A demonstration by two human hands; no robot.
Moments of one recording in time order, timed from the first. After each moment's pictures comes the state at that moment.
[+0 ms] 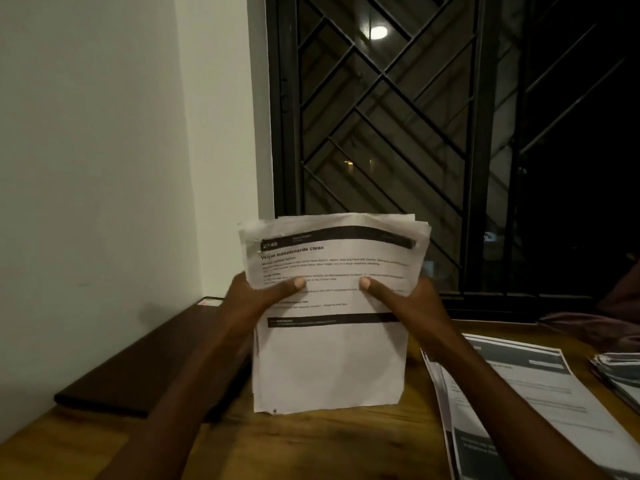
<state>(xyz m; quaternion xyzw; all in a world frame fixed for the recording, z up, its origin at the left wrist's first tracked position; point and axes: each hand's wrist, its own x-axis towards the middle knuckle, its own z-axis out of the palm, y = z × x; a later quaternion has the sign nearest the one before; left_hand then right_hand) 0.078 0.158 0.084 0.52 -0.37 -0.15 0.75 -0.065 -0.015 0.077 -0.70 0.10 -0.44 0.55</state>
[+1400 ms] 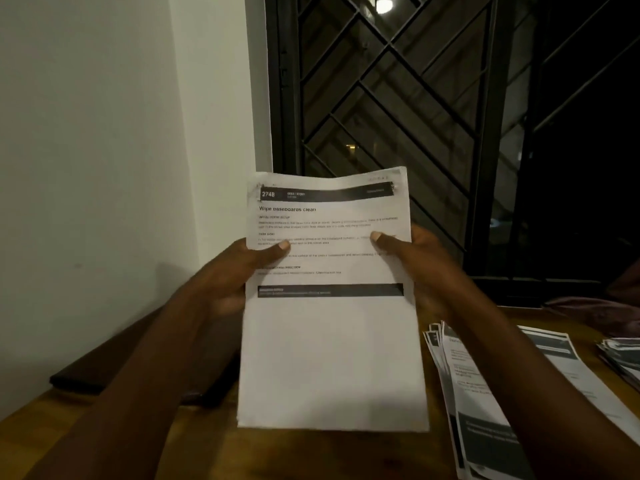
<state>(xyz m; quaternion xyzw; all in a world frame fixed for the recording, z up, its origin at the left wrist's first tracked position) 0.097 0.160 0.109 0.55 -0.37 -0.27 0.70 -0.051 -0.026 0.106 -0.67 0.08 -0.38 0.63</state>
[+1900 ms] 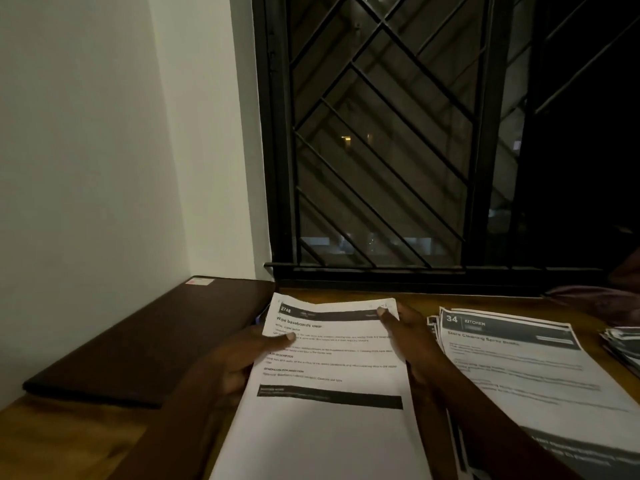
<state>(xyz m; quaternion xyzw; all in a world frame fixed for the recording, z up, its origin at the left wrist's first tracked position) 0.133 0.137 -0.006 0.66 -0.22 -0.42 0.58 -0.025 -0.063 -0.024 -0.71 0.24 -0.34 0.57</state>
